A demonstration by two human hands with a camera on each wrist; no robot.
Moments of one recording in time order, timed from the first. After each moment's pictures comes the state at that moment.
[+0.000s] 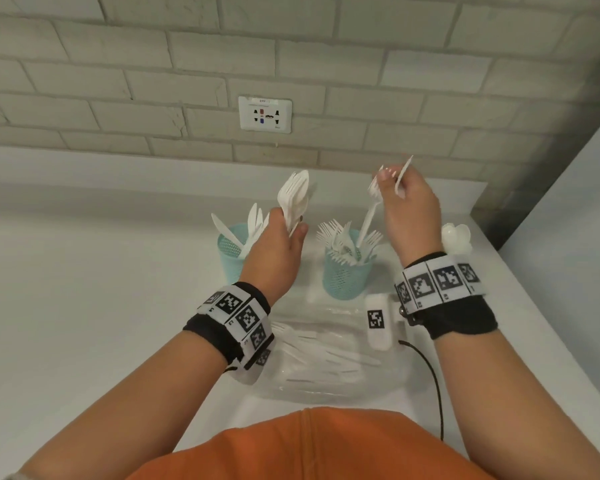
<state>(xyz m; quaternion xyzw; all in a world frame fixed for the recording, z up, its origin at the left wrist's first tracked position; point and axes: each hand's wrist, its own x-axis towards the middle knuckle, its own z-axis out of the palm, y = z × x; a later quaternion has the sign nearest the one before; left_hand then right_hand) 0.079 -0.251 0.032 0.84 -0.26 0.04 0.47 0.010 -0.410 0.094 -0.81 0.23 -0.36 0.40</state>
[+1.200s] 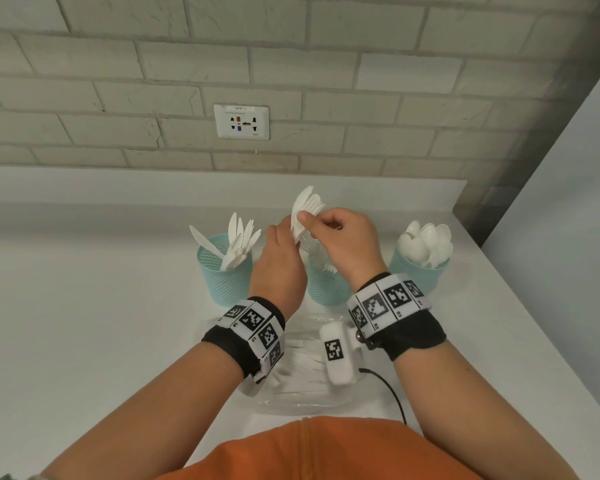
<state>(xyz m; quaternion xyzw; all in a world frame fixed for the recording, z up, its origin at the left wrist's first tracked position) 0.070 -0.286 0.010 0.86 -0.32 0.11 0.39 0.020 -0.379 0.067 -0.80 0.20 -0.26 0.50</state>
